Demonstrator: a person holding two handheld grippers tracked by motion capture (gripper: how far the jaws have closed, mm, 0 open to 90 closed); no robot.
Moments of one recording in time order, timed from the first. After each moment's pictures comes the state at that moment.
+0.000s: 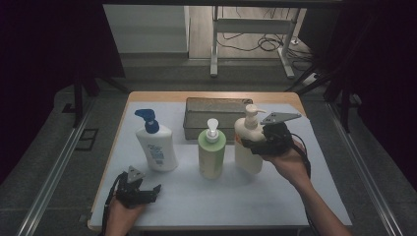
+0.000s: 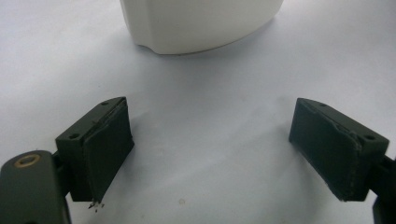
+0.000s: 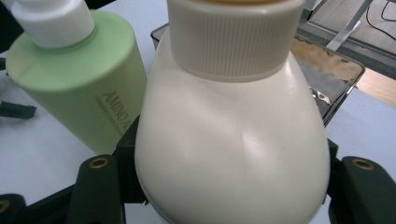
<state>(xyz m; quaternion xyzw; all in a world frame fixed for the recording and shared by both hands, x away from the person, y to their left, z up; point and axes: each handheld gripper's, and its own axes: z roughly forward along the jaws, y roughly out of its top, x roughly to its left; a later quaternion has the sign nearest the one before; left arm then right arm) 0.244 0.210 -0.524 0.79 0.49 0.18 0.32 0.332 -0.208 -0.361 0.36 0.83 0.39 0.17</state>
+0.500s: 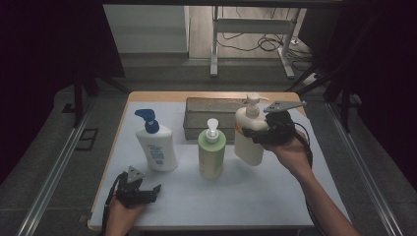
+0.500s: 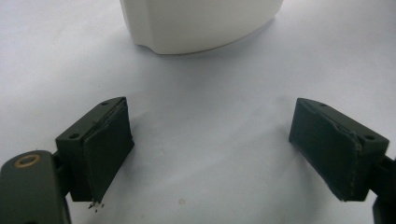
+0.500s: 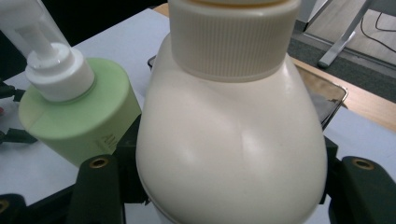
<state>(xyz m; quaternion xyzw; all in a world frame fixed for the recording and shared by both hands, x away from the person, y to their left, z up) 0.245 0.210 -0.524 0.79 0.49 0.18 0.32 0.345 -0.209 -0.337 0.36 0.82 0.41 0.17</state>
